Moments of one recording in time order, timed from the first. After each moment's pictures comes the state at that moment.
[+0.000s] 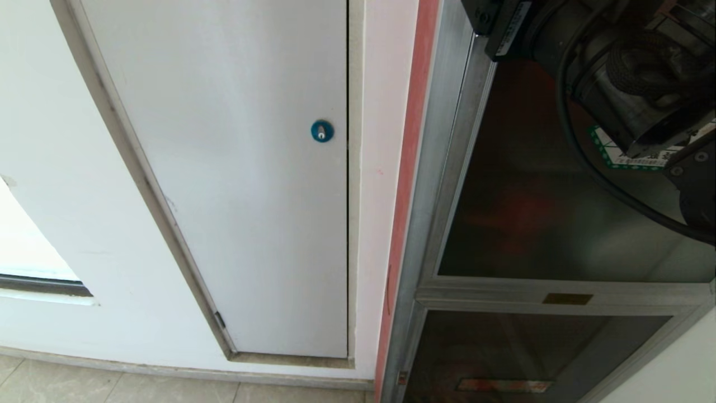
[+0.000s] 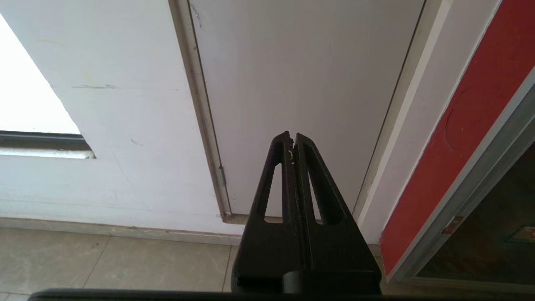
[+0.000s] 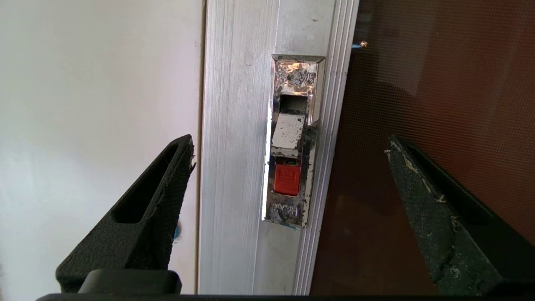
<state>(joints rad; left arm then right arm) 0.00 0.00 0.00 -0.06 0.01 -0.01 0.60 1.66 -1.34 -0.91 -0.32 -0.33</state>
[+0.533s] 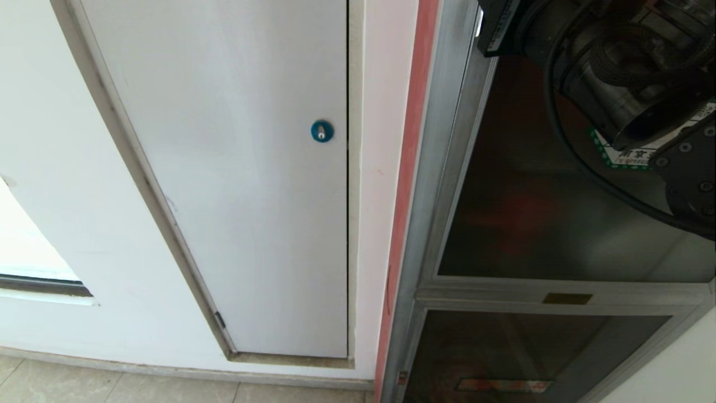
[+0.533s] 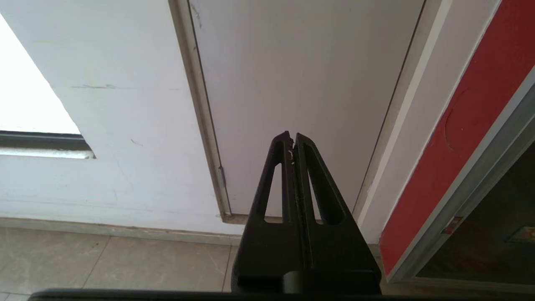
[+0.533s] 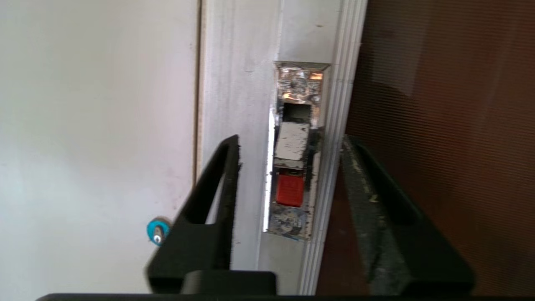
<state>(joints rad) 0.00 0.00 0.00 -0.06 0.01 -0.01 0.60 1.69 -1.38 -0.88 -0.33 -0.33</state>
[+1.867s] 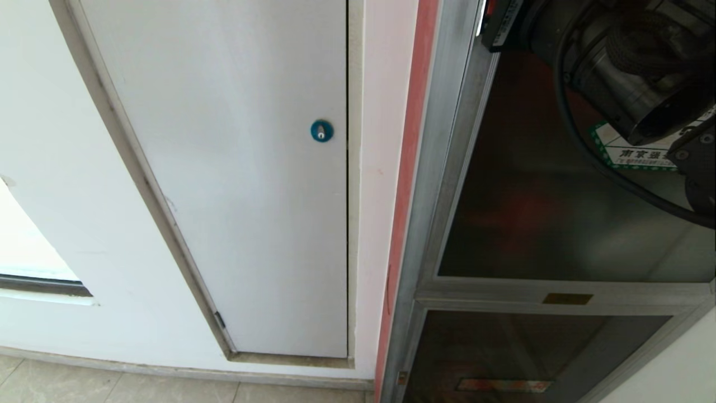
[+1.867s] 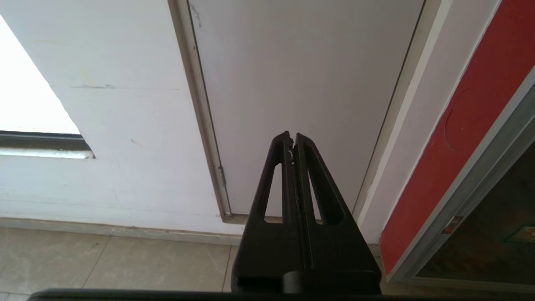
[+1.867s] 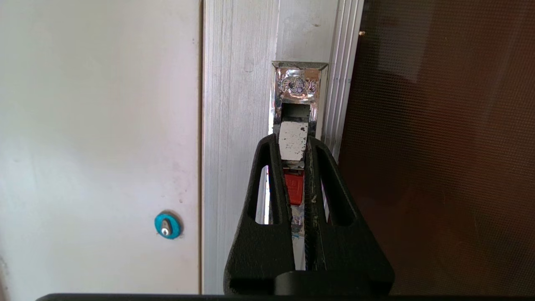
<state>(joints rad) 0.00 0.00 0.00 -0.06 0.01 -0.01 0.63 1.66 -1.40 -0.84 -0.34 -0.33</state>
